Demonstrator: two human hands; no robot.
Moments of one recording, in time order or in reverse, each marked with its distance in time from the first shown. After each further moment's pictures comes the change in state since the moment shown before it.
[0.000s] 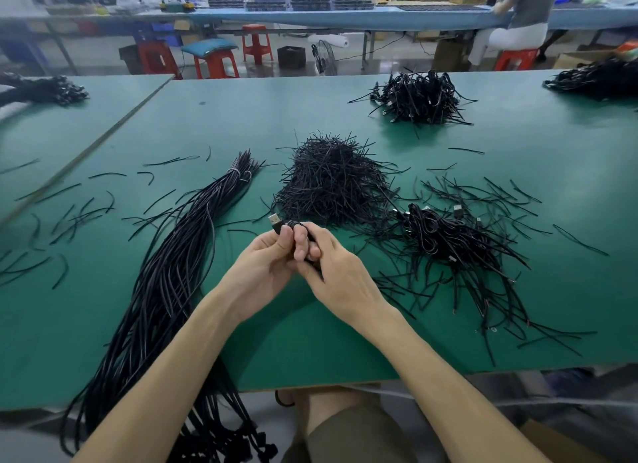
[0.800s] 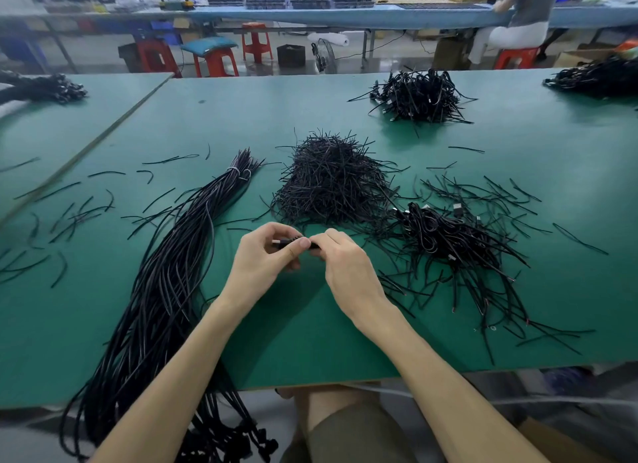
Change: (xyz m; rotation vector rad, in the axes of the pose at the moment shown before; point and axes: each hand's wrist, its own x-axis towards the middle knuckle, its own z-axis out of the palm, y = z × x) left_hand 0.007 -0.015 -0.016 0.672 0.443 0.182; right_hand 0.003 0.012 0.003 -0.131 0.041 0.070
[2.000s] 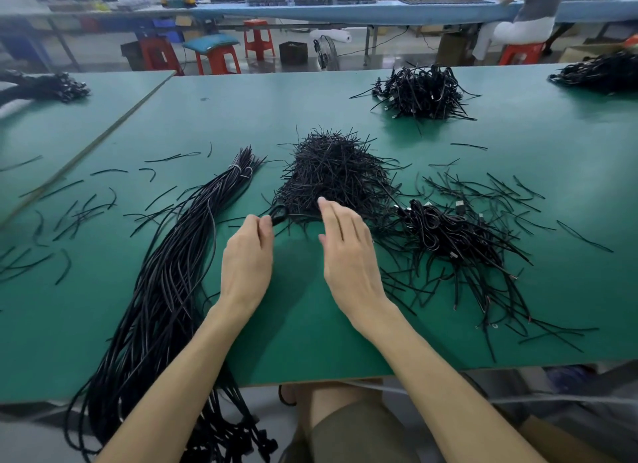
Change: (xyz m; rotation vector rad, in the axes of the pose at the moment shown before) left_hand 0.000 -0.001 -0.001 0.620 0.338 0.029; right_hand 0.005 -0.002 0.005 -0.335 0.235 -0.079
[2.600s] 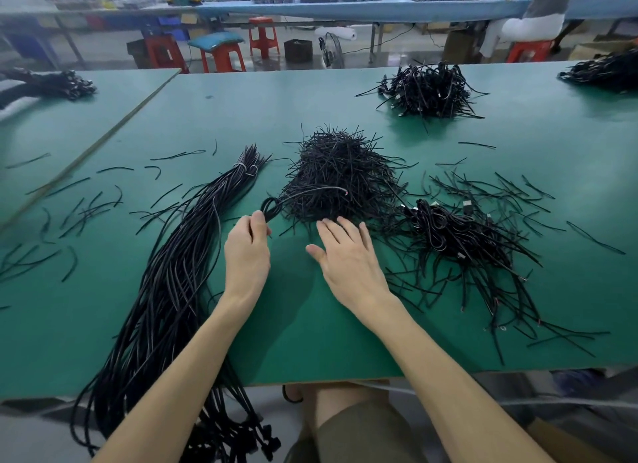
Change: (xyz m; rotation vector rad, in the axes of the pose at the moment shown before) left_hand 0.009 -0.007 0.002 -0.413 0.000 -0.214; right_hand 0.002 0.014 0.020 -0.063 -0.434 0.082
